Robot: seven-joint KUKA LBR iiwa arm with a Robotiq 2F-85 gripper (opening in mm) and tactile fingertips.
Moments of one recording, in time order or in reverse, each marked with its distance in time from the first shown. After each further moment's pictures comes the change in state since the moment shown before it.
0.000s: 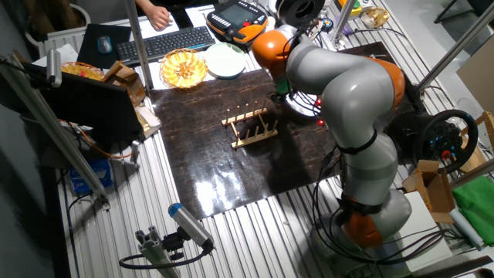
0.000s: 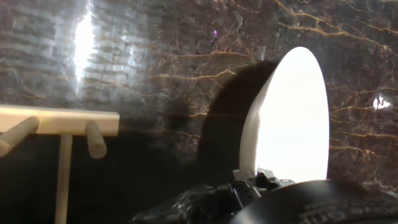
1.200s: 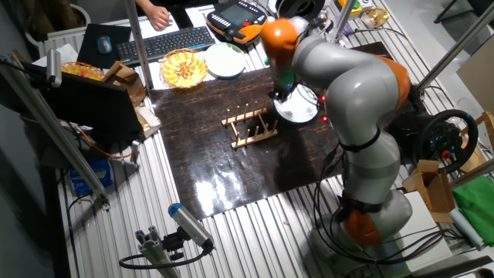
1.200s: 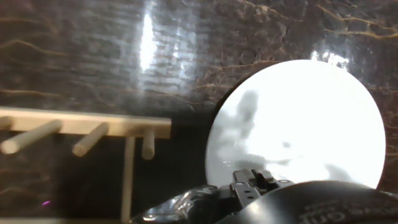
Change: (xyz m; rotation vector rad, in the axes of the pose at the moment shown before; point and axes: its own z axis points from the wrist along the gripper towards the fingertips) arm -0.008 0.003 -0.041 -0.230 0.043 -0.046
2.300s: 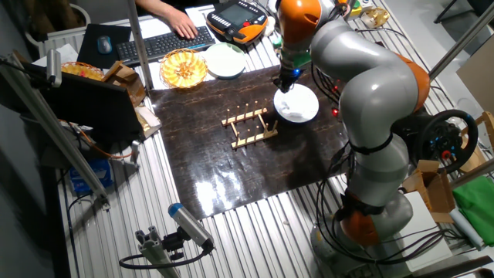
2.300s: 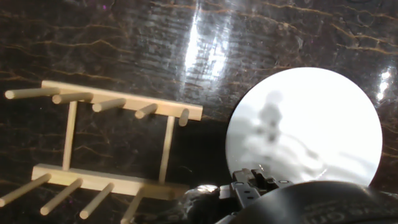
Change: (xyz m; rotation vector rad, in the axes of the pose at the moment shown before) arm 0.014 0.009 -0.065 -0.094 -0.034 -0.081
